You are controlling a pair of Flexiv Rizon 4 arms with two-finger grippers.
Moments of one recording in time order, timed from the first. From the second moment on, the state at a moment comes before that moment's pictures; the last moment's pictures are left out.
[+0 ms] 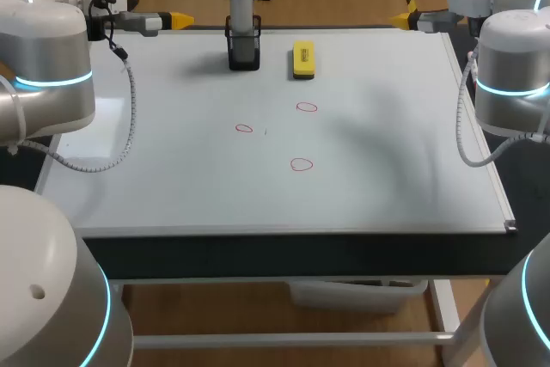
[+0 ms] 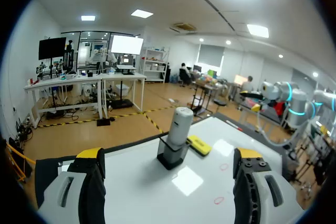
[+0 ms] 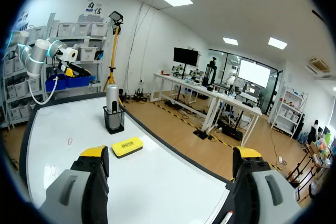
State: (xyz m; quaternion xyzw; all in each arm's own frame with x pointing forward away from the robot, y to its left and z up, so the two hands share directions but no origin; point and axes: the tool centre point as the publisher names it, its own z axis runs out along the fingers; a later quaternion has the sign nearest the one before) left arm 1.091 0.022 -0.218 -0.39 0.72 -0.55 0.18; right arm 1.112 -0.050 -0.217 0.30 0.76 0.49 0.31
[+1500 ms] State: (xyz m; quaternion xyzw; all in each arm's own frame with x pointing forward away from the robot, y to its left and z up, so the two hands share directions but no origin) left arm 1.097 0.022 -0.227 -0.37 0.72 -0.55 0.19; right arm 1.112 -0.050 -0.217 0.30 0.76 0.49 0.31
